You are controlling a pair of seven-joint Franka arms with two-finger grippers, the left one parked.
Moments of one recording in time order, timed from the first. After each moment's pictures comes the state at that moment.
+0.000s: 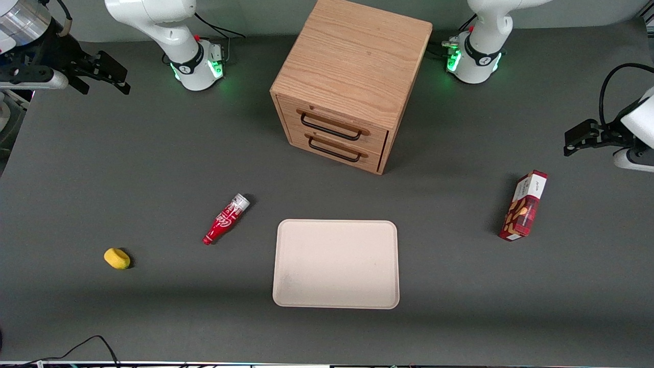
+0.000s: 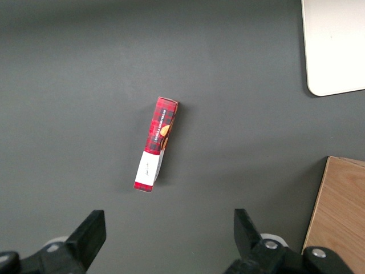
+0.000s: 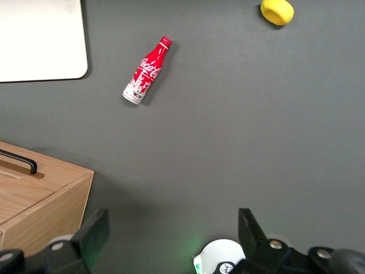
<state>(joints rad) 0.04 -0.34 0.08 -1.85 0.06 1.49 0.20</state>
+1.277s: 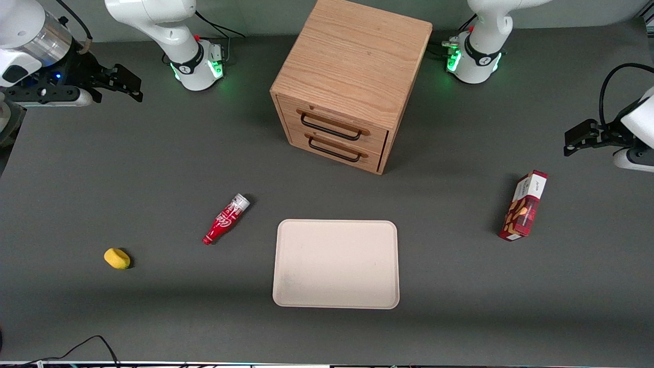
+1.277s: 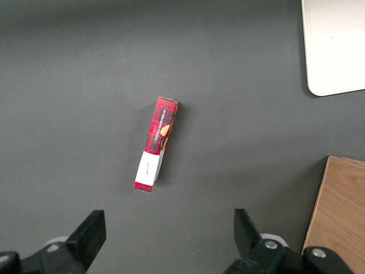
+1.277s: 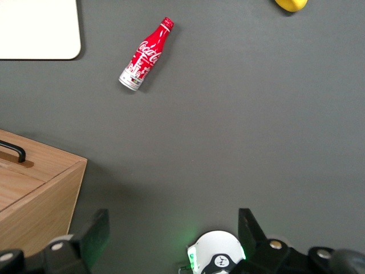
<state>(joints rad) 0.04 -0.27 0.12 -1.85 0.04 1.47 0.19</state>
